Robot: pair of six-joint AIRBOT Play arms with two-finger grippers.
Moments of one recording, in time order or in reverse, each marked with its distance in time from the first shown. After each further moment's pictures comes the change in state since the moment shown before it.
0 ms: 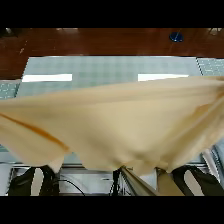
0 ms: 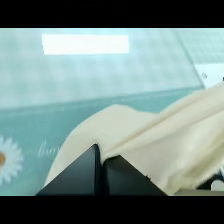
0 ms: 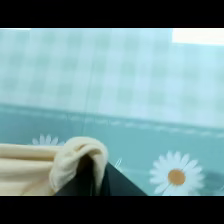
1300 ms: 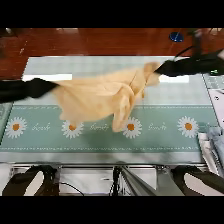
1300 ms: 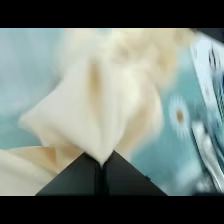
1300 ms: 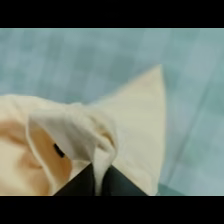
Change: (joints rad) left arm -0.295 -0.239 -0.418 -0.064 0.558 0.301; right arm 0.237 -0.424 -0.256 0.387 -0.589 -0.196
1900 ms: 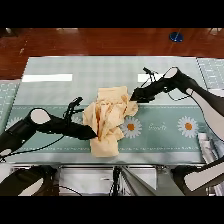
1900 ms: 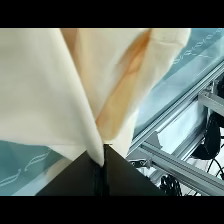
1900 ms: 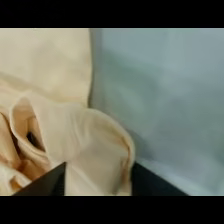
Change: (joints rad) left arm -0.528 -0.257 -0.490 0.000 0.189 0.003; right arm 0.190 -0.583 0.000 0.005 0.006 0.043
